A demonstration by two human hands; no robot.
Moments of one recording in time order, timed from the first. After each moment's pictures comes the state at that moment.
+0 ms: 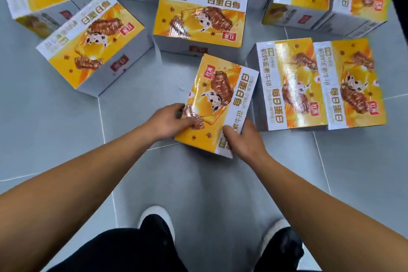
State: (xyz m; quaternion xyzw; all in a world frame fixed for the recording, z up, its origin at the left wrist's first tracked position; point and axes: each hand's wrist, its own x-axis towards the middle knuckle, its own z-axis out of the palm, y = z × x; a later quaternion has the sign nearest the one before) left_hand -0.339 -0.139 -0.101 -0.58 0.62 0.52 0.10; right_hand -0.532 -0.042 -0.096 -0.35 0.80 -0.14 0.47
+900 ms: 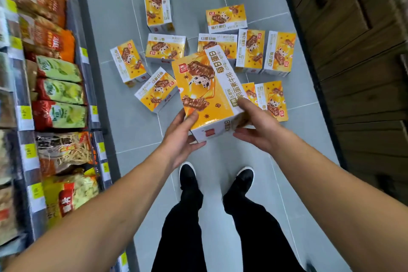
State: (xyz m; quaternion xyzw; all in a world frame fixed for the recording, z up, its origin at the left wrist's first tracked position) left_hand -0.378 -0.055 0.428 -0.61 0.20 0.74 -0.18; right_hand -0.579 -0.038 0.441 -0.02 0.69 -0.29 0.67
